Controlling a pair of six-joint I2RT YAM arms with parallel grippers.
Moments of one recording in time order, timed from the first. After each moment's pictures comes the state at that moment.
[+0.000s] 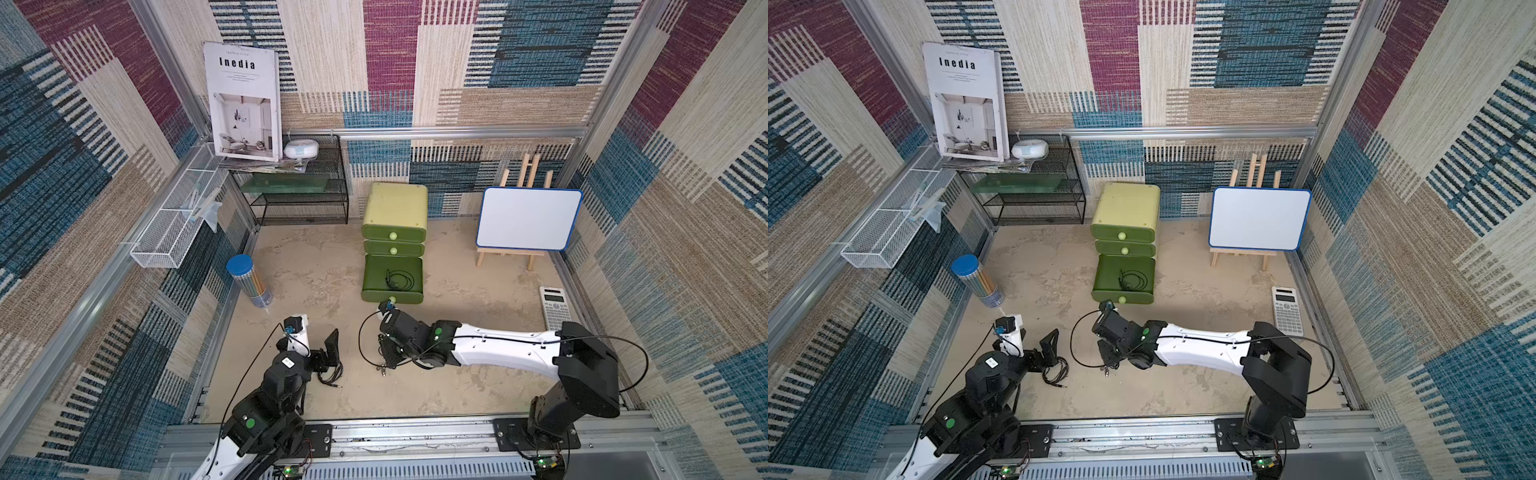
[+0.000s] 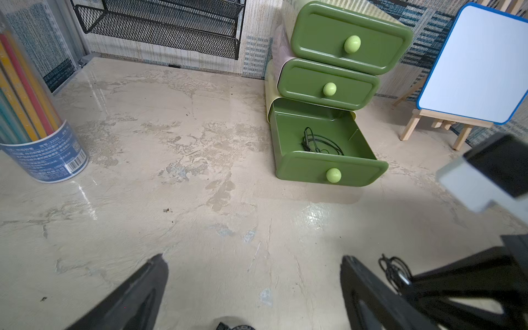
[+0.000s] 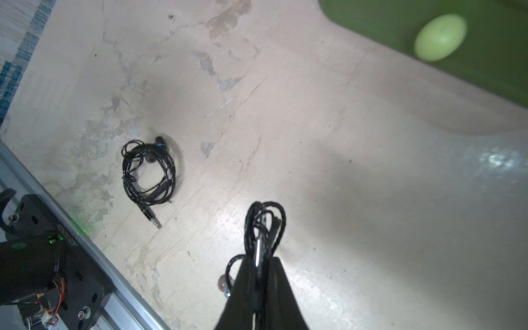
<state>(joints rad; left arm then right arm) -0.59 0.19 0.32 -0.49 -0.37 -0.35 1.14 1.62 1.08 -0.38 0.15 0.60</state>
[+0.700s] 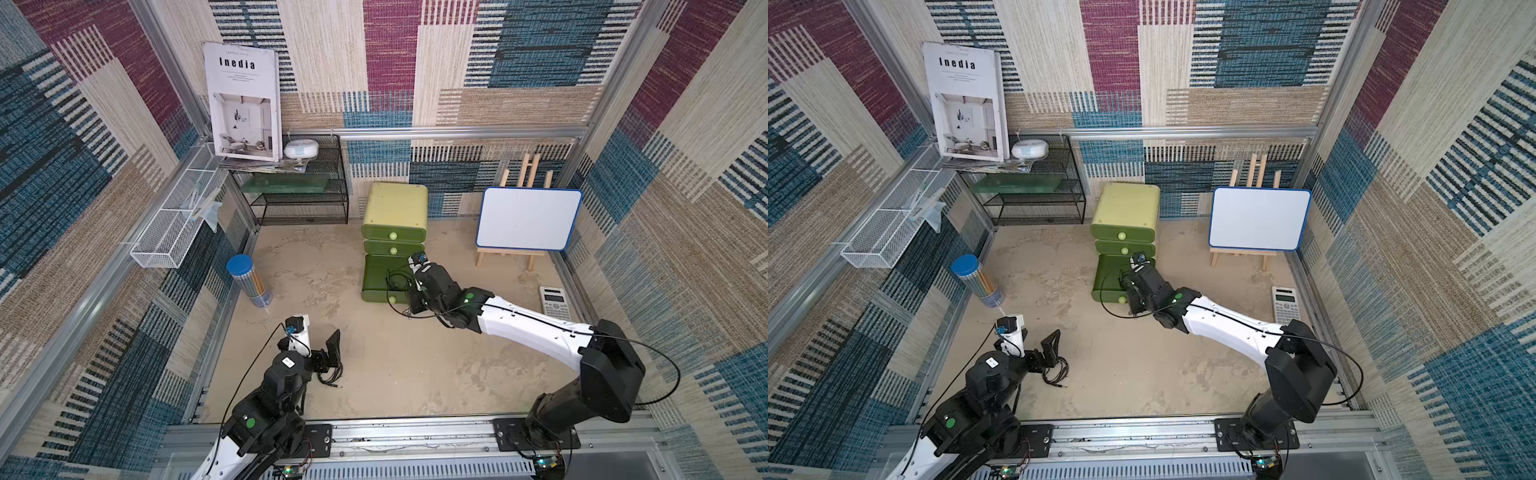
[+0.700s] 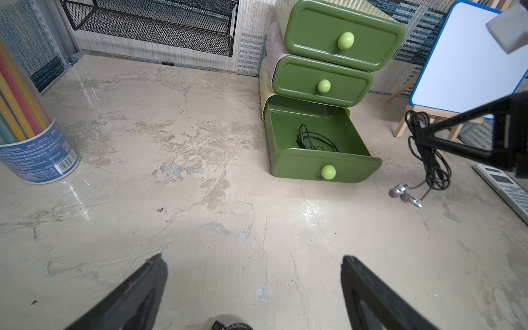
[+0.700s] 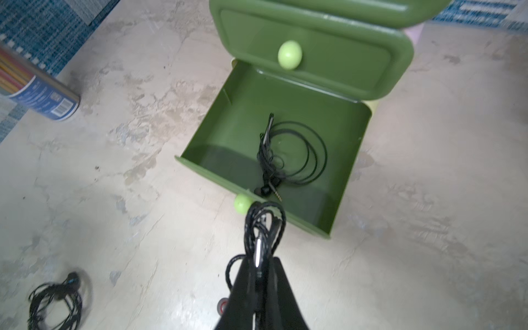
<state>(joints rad) -0.59 0.19 0.32 -0.48 -0.34 -0.35 0.84 1.57 1.14 -0.27 0.26 0.36</state>
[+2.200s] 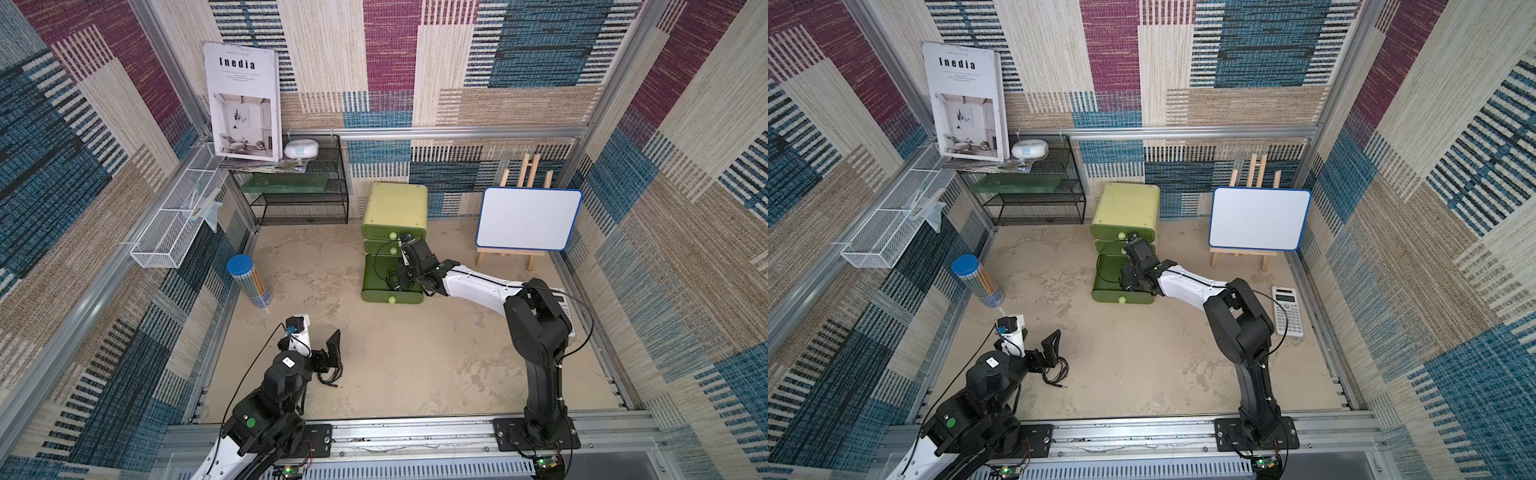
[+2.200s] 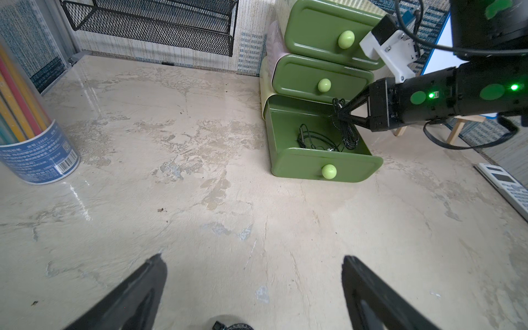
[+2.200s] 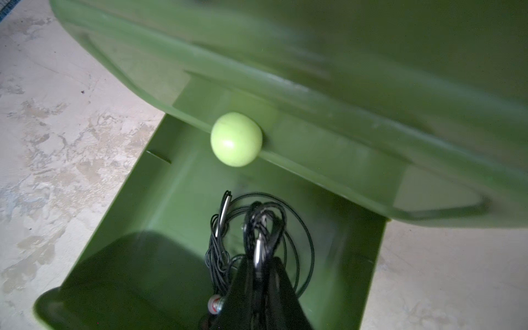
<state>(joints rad) -0.59 0.20 0.32 -0.48 -0.34 -0.35 0.69 1.99 1.46 -0.21 0.18 0.26</state>
